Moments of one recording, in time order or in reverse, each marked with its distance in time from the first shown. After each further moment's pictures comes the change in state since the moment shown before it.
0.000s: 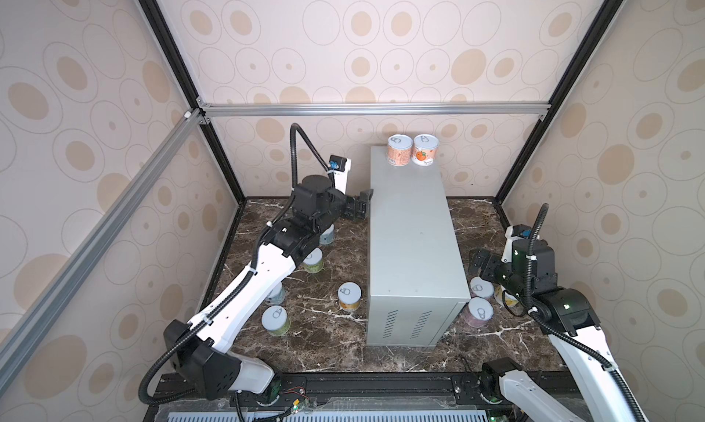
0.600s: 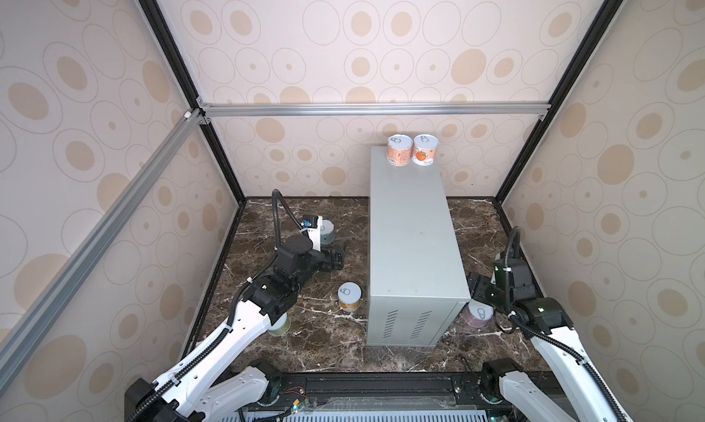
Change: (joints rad) left arm 0.000 -0.362 -0.593 0.038 -0.097 -0.196; right arm -0.056 -0.028 -0.278 -0.006 -0.027 0.072
